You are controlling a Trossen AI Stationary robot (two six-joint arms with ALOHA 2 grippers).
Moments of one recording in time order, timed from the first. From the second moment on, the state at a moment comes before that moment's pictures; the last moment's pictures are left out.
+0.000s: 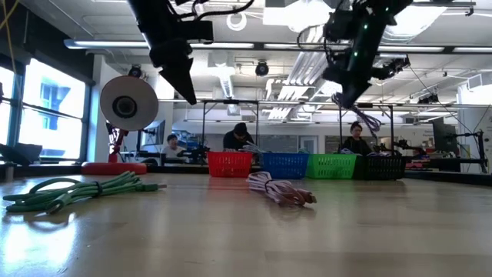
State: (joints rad) left arm 0.05 1.44 1.13 -0.70 -0.37 -0.03; right arm -0.74 1.38 1.19 -0.82 0.34 0.16
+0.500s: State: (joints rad) left arm 0.05 1.44 1.03 -0.65 -0.37 -0.04; right arm -0.78 1.47 1.19 -0.91 0.30 0.27
